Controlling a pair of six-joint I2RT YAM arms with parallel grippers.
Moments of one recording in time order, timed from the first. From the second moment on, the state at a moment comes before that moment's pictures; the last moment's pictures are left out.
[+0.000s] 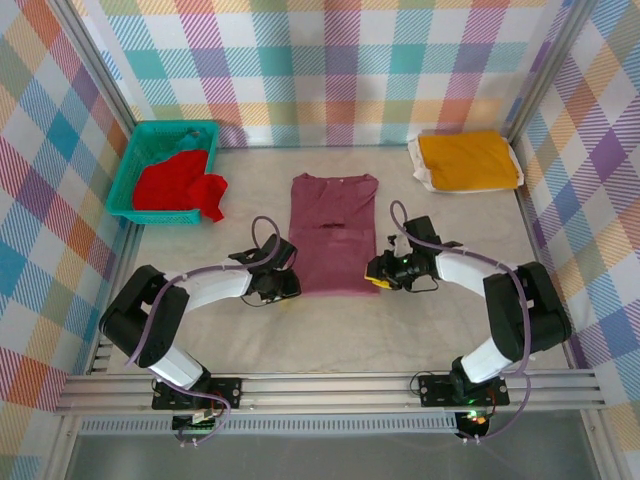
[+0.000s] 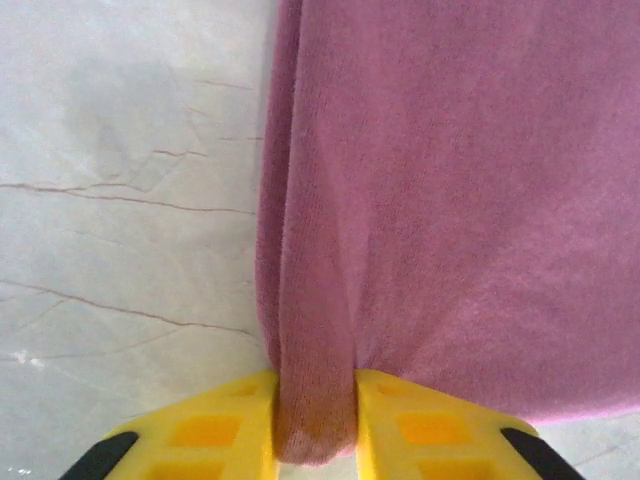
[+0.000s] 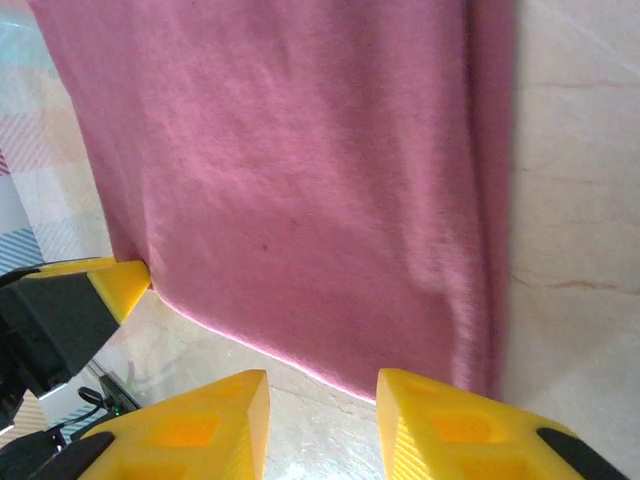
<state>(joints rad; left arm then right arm) -0.63 1.57 0.78 -0.38 0.09 -0.81 0.34 1.54 0.74 -0.32 -0.63 0.65</state>
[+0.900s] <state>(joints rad) -0.63 1.55 0.78 -0.39 0.06 -0.81 0.36 1.54 0.66 -0.31 -0.66 0.72</state>
